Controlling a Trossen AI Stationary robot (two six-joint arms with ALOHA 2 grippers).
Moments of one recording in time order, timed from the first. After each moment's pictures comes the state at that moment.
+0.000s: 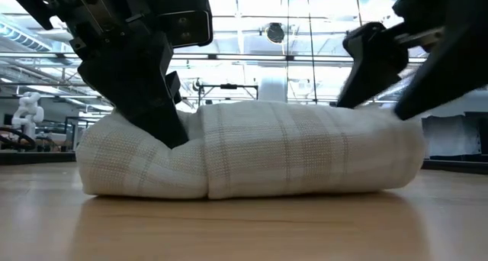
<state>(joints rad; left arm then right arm) -0.47 1.84 1.02 -0.15 -0.12 -0.59 0.62 1.70 0.96 -0.19 0.42 0.30</state>
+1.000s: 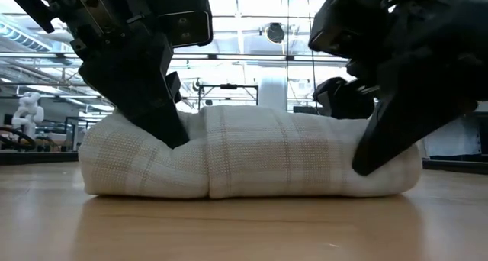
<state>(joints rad) -0.47 1.84 1.02 -0.16 -0.13 -0.59 0.45 1.80 0.96 -0.13 0.16 0.28</state>
